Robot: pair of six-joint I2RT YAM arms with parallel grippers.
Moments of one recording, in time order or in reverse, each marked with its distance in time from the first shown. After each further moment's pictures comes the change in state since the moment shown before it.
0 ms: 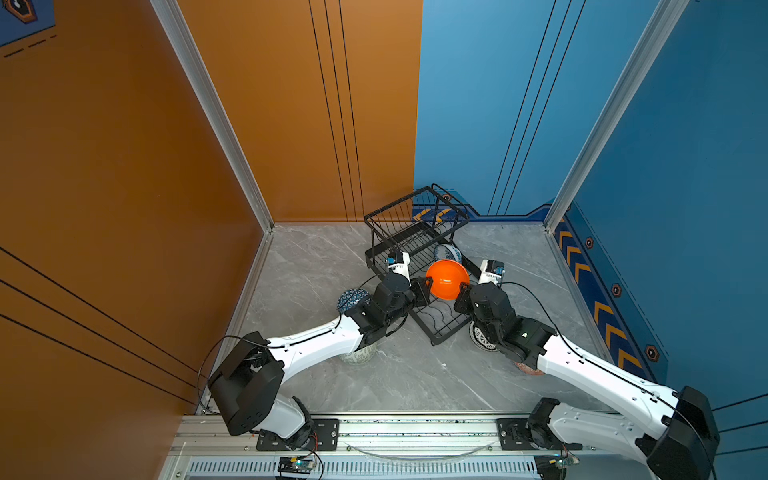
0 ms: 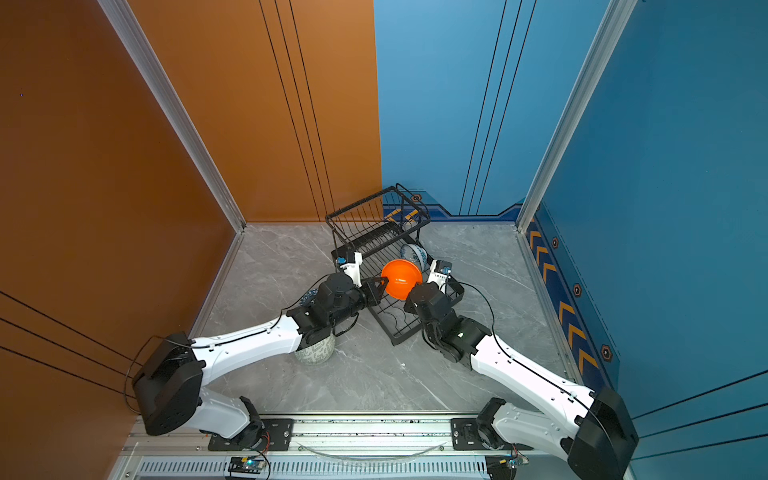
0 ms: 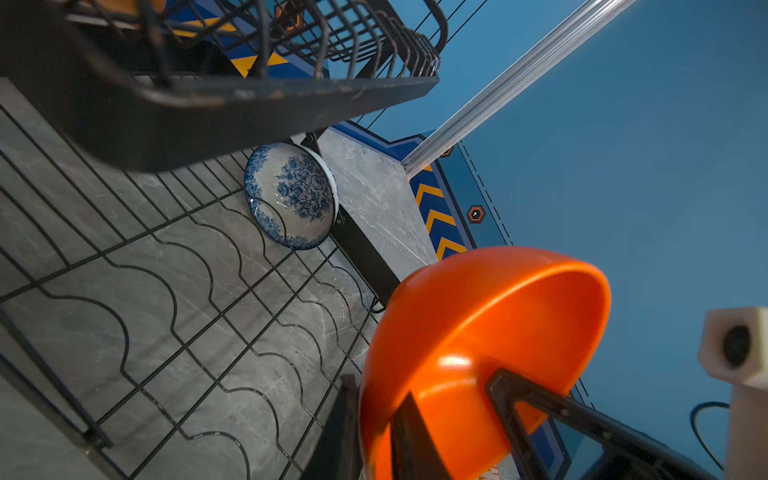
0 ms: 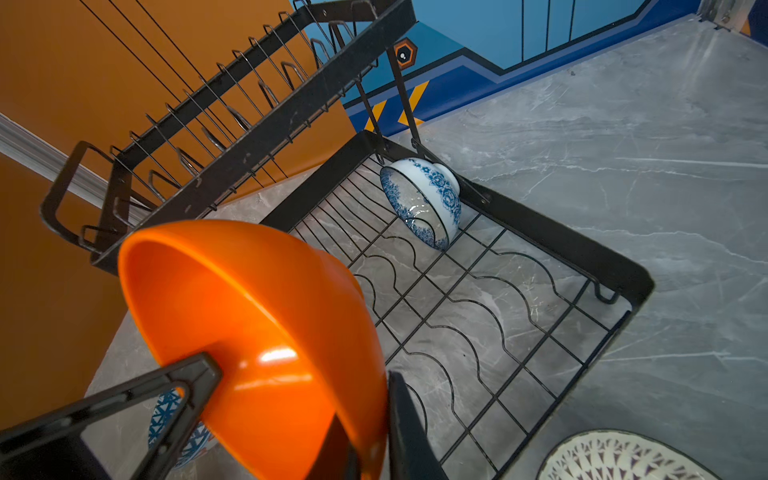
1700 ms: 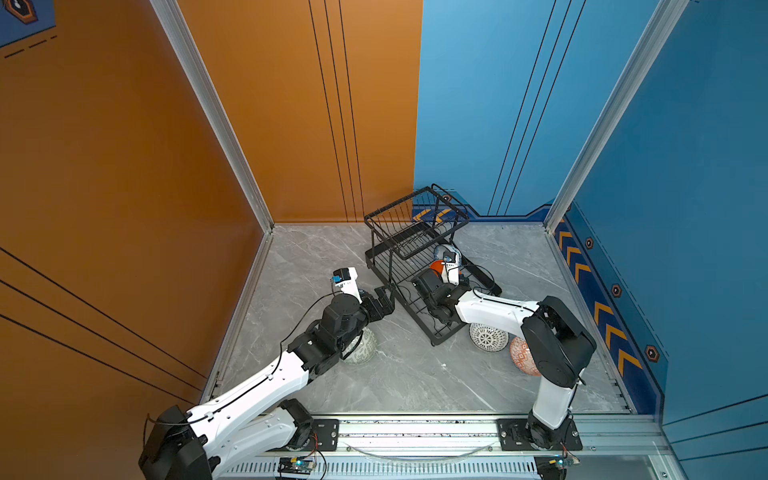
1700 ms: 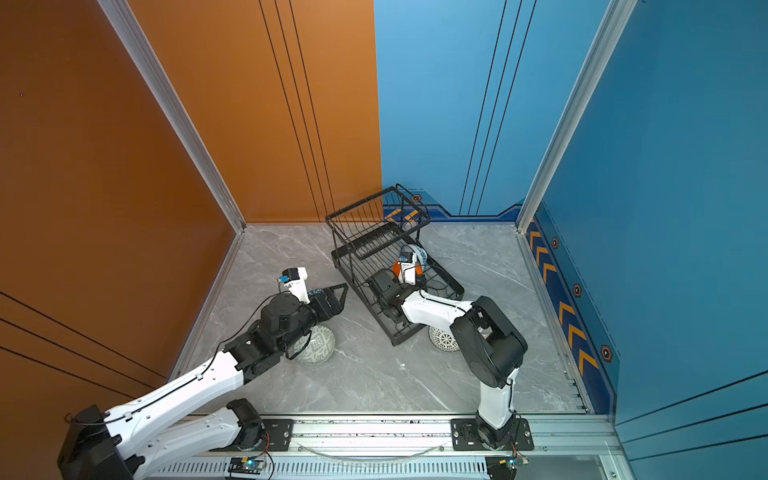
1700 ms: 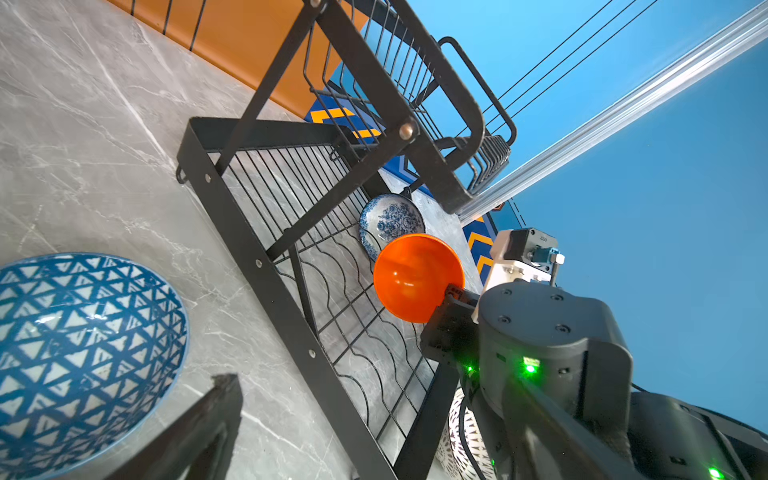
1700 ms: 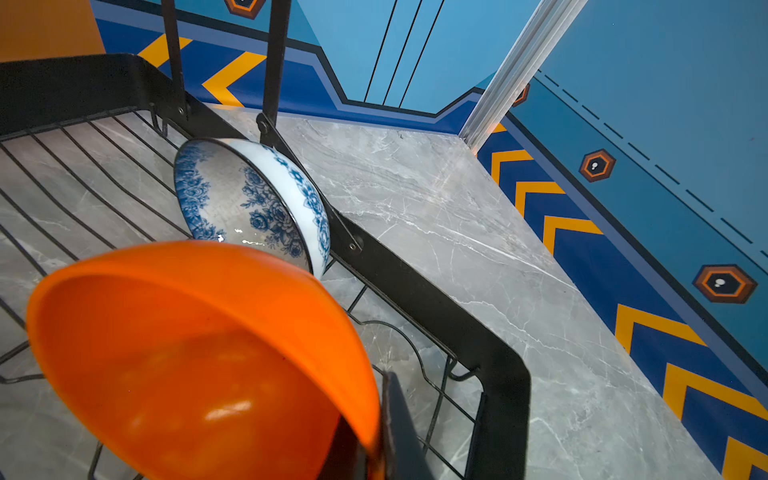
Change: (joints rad) left arm 0.127 -0.503 -0.295 -0.237 -0.103 0.009; right arm -0.038 0.755 0.386 -0.092 0.558 -0.183
